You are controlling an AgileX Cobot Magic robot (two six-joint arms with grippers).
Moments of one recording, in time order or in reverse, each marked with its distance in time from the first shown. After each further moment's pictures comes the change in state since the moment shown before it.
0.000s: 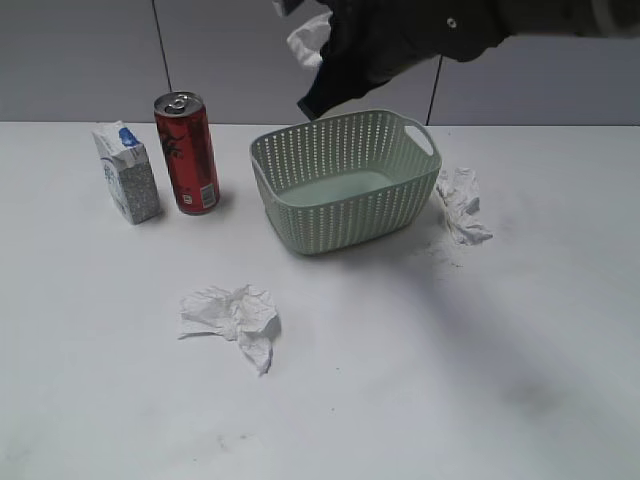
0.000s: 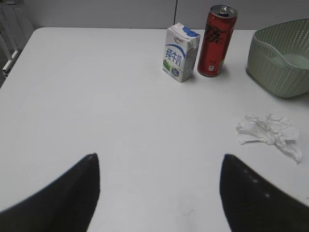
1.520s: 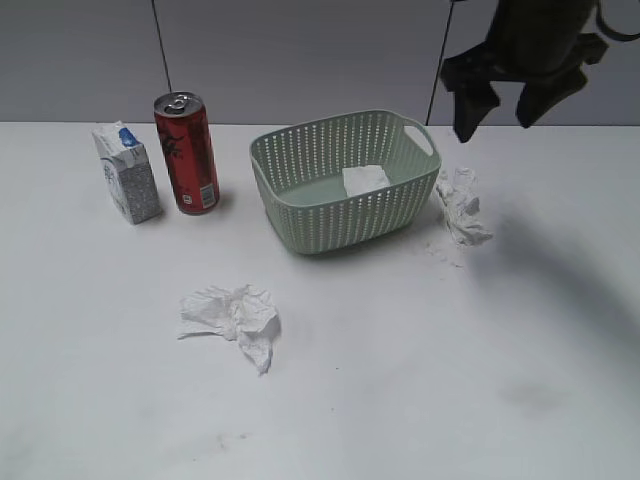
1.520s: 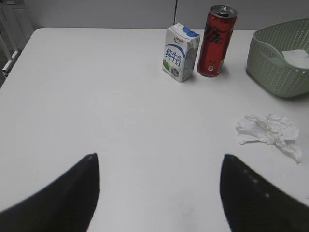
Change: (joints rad) left arm 0.000 0.000 0.000 0.000 0.000 0.000; right arm -0.279 0.067 -0.261 0.443 0.829 -0.021
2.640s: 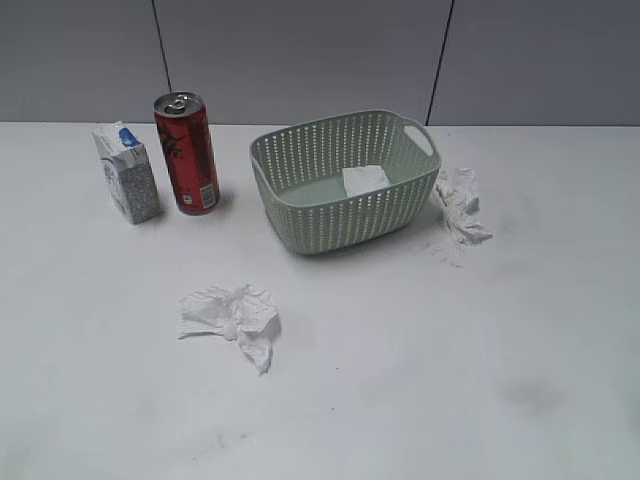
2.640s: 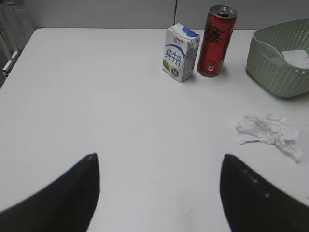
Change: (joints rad) left arm 0.000 0.000 0.000 0.001 0.000 0.000; right arm -0.199 -0.760 0.729 0.083 -0.106 -0.150
